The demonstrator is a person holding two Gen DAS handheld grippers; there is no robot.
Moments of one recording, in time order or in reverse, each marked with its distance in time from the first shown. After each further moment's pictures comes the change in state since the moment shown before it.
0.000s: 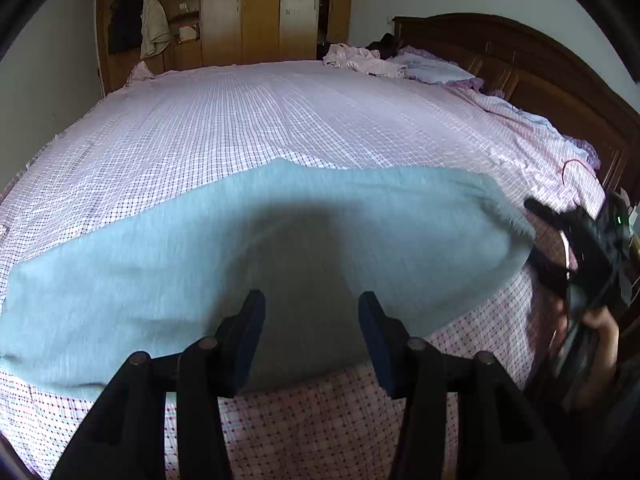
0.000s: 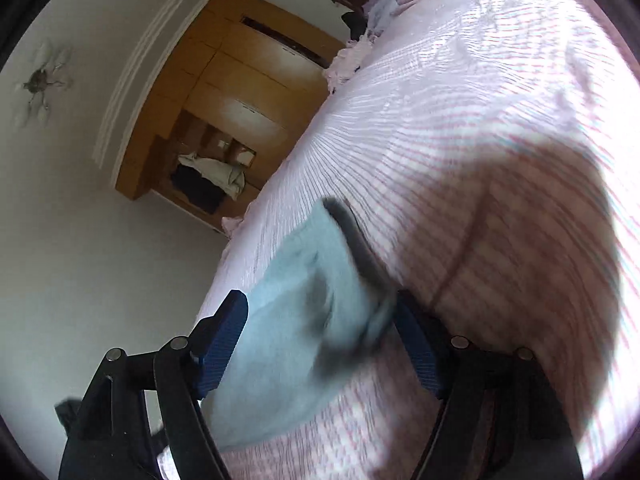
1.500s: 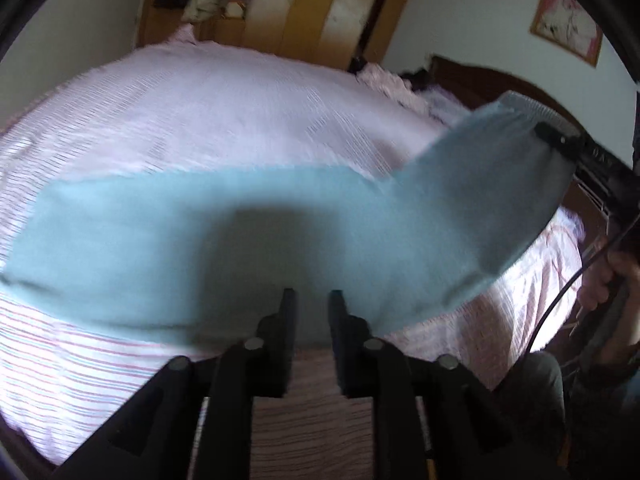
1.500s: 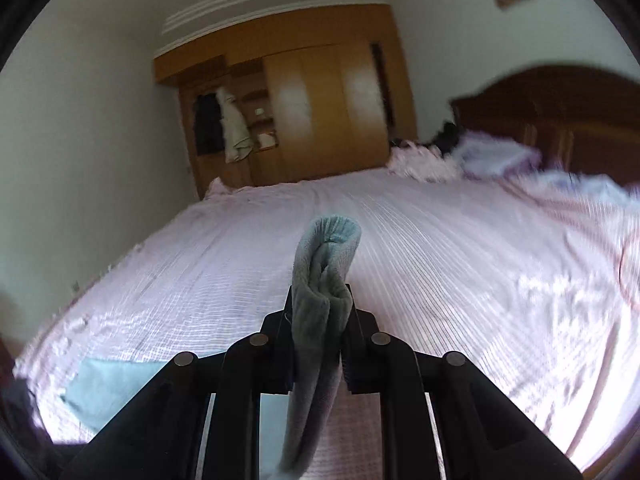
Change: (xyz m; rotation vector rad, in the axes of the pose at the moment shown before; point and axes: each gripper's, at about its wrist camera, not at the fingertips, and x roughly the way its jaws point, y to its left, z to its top) left arm -0.061 0.101 -0.030 -0.268 -0.030 -0.083; right arm 0.014 0.299 -0.047 -0.828 -0.103 -0.273
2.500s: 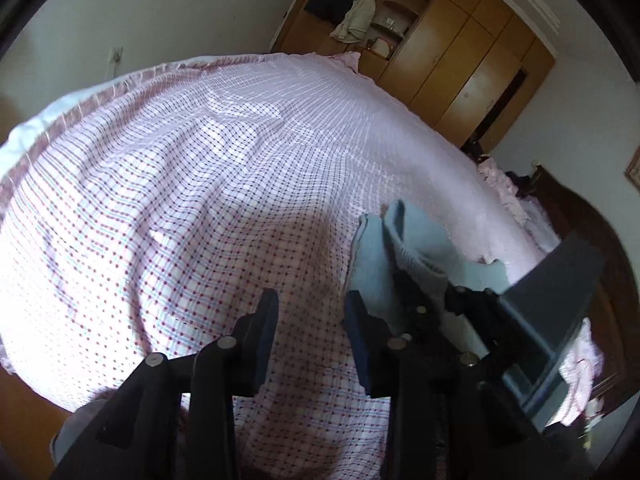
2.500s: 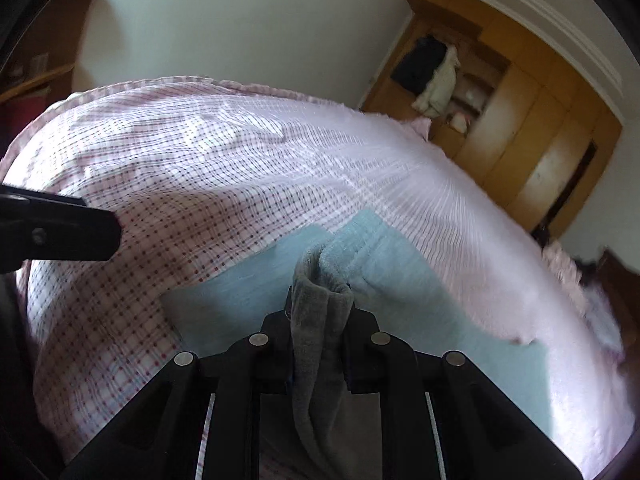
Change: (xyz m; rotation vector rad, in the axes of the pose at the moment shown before) left arm -0.104 0.259 -0.021 -0.419 -0.117 0.161; right arm 0.072 0.405 -0.193 -0.718 0.184 0.267
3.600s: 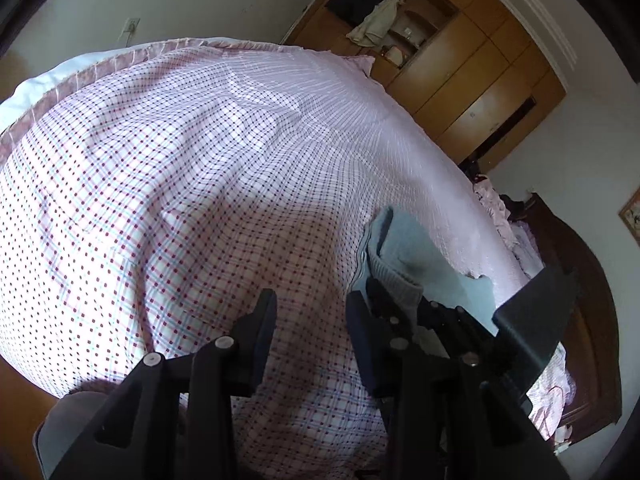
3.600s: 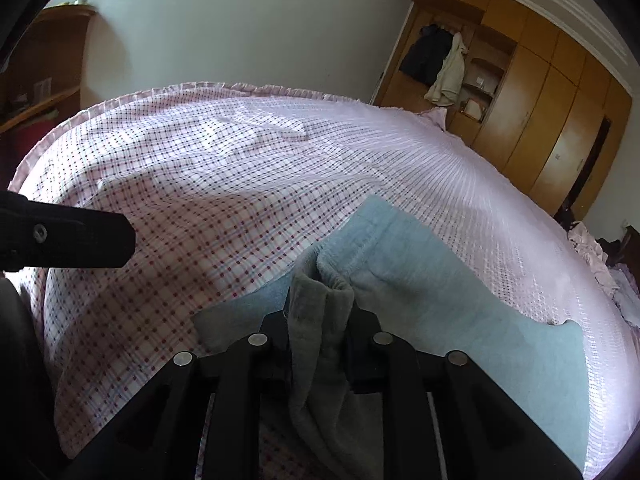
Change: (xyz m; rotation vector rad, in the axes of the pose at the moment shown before) left arm 0.010 0.025 0.005 -0.124 0.017 -0.043; right arm 0.012 0.015 0.003 0.049 -0.001 0.106
